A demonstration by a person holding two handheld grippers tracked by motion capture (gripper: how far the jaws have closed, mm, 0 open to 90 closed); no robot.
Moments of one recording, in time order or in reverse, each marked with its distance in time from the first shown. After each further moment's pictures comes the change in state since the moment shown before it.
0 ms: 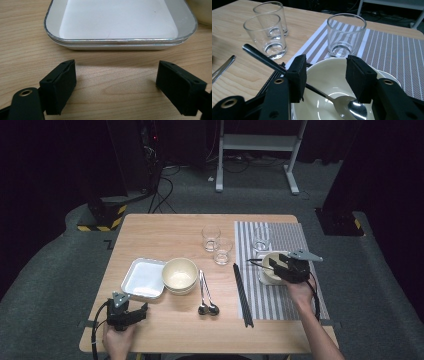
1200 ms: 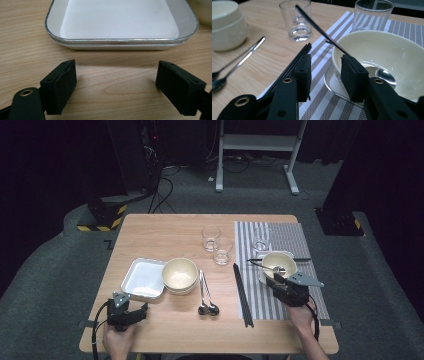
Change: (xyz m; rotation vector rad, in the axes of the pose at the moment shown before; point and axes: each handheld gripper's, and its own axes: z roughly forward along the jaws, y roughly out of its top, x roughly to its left) left arm -0.001 0.000 0.000 0.000 0.011 -0.007; right arm 0.031 -0.049 -0.028 -0.022 0.081 -0.044
